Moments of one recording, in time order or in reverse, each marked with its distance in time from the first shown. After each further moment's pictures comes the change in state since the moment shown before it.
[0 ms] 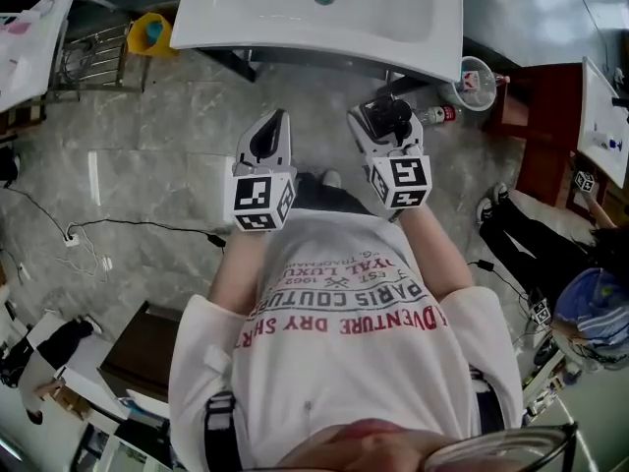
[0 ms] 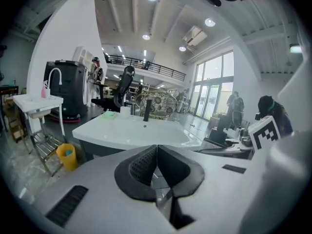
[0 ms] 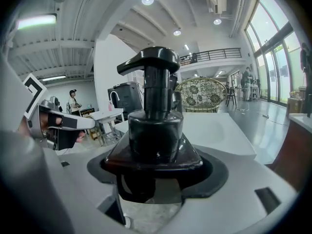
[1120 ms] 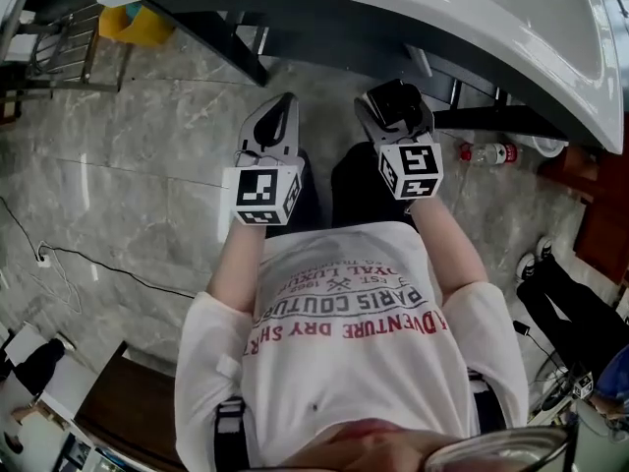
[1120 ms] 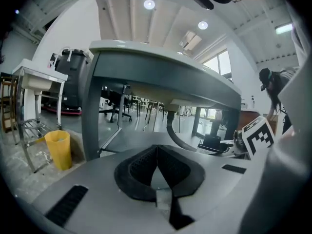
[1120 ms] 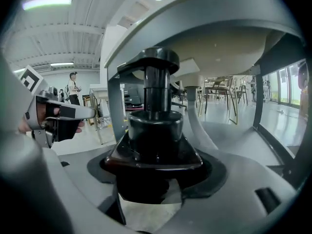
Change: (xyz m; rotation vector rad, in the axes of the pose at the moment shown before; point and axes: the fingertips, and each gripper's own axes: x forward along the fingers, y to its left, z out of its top) left arm 0.196 0.188 -0.293 0.082 -0.131 0.028; right arm 0.290 -0.003 -0.312 -0.088 -0.038 0.062
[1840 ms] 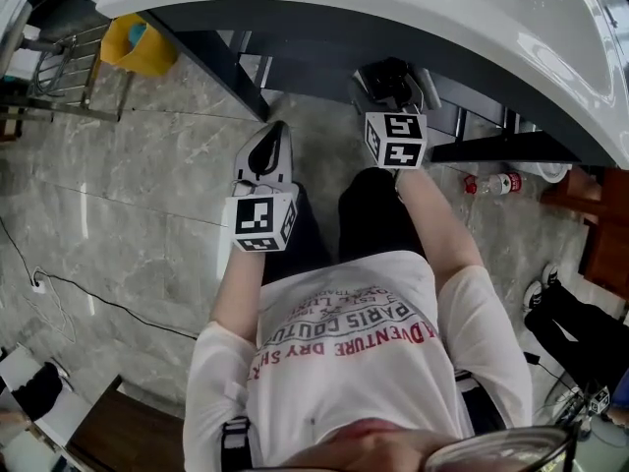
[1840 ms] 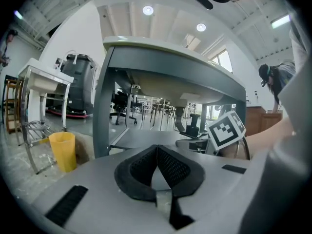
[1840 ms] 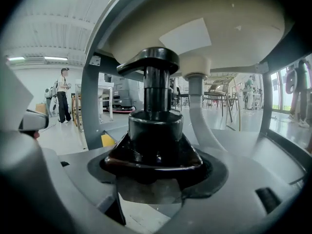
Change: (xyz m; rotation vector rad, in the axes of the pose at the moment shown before) left arm 0.007 0.038 -0.033 0.026 -0.049 0.050; right arm 0.107 -0.032 0.011 -0.014 -0.057 -0.114
